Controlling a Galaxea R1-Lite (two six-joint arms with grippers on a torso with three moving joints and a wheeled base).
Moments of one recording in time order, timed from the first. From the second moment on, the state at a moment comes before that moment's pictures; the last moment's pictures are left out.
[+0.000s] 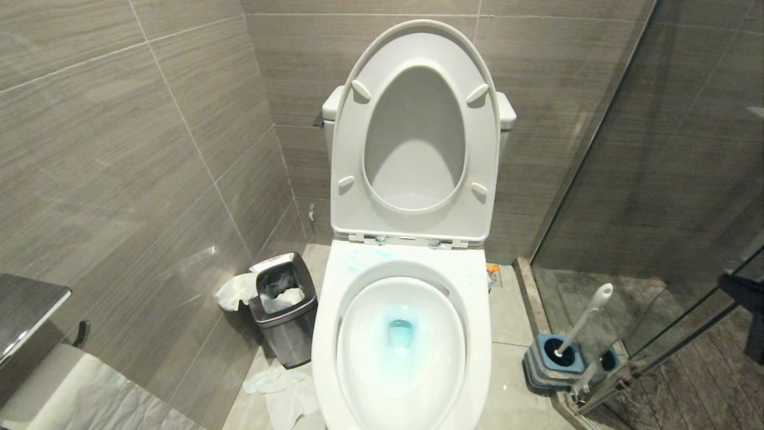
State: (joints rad) left arm 0.00 0.00 0.00 0.01 0.00 0.00; right arm 0.08 0.98 -0.44 -0.34 -0.13 -0.13
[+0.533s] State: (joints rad) left arm 0.00 0.00 0.00 0.01 0.00 0.00; right arm 0.04 0.57 -0.19 -0.27 -0.20 -0.11
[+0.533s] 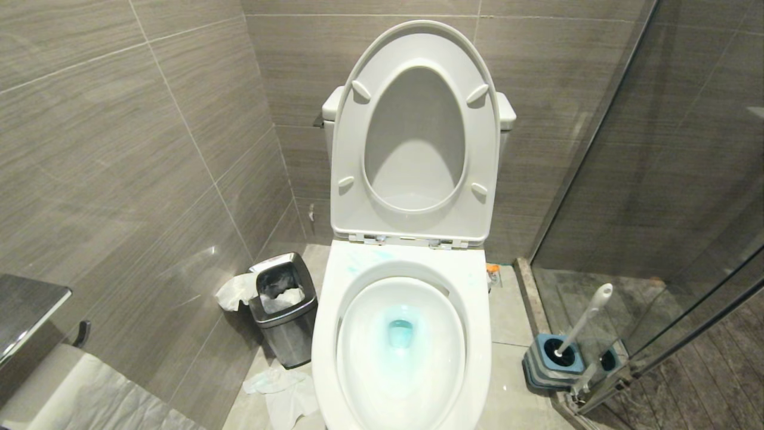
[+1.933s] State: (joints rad) left arm 0.00 0.00 0.00 0.01 0.00 0.00; right arm 0.01 0.00 0.00 -0.01 0.04 -0.07
